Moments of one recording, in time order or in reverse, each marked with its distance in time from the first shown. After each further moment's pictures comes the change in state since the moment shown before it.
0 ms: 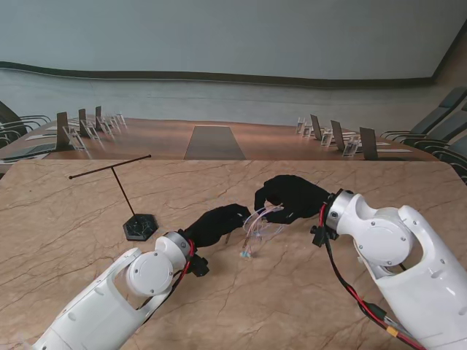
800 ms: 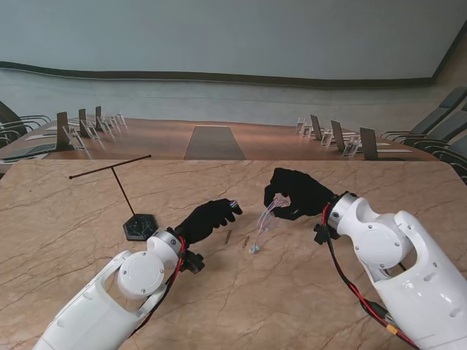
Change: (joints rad) left arm 0.068 -0.010 -0.089 -0.056 -0.094 0.003 0.022; right arm -0.011 -0.022 0.010 0.058 -0.090 0.041 -0.104; left_hand -0.302 0.087 0.001 0.000 0.140 0.110 0.007 -0.011 0.074 0.100 -0.107 -0.090 0.025 0.122 -0.104 -0.112 0.014 0.112 -0.008 -0.080; right_hand -0.048 -0.033 0.082 0.052 0.012 0.010 0.051 -0.059 -0.432 -0.003 -0.096 0.056 -0.351 -0.063 -0.163 0.095 -0.280 -0.158 -0.147 -0.045
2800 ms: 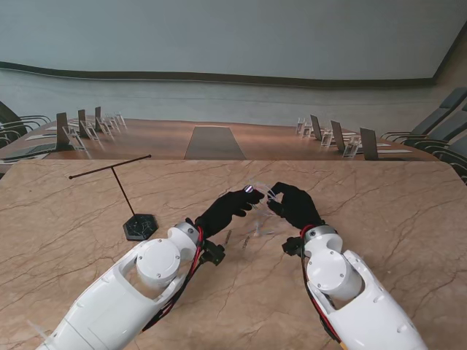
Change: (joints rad) left arm -0.106 -0.052 0.097 0.060 -0.231 -0.002 -0.007; right arm -0.048 -0.170 -0.147 0.206 0.235 0.314 -0.589; left_hand -0.174 0.000 -0.002 0.000 -0.039 0.051 -0.298 -0.177 -0.153 -0.047 -0.255 -0.333 -0.130 -0.105 -0.317 -0.333 -0.043 -0.124 -0.313 -0.234; right_hand -0.058 0.144 -0.083 0.211 -0.148 -0.050 0.086 0.268 0.767 -0.052 0.027 -0.535 0.875 0.036 0.332 -0.643 0.999 0.298 0.325 -0.590
